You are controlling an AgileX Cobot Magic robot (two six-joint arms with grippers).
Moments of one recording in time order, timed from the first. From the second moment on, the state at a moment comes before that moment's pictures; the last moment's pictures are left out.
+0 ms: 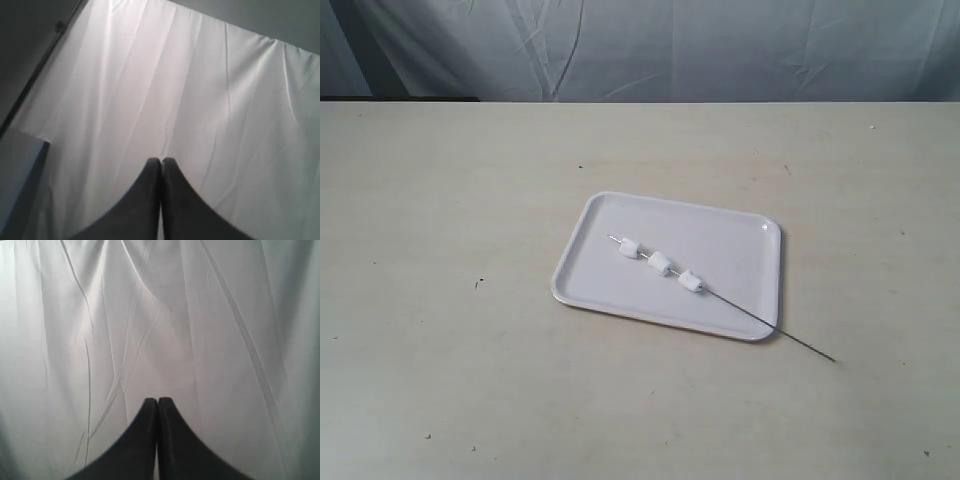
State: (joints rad) left arm 0.01 0.01 -0.05 -0.12 -0.41 -0.25; right arm 0.06 0.10 -0.16 -0.14 -0.27 0.28
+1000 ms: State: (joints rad) left arm 0.01 0.89 -0.39 1.60 -0.55 -1.61; right arm 0.40 1.15 -0.69 -0.19 0.33 -0.01
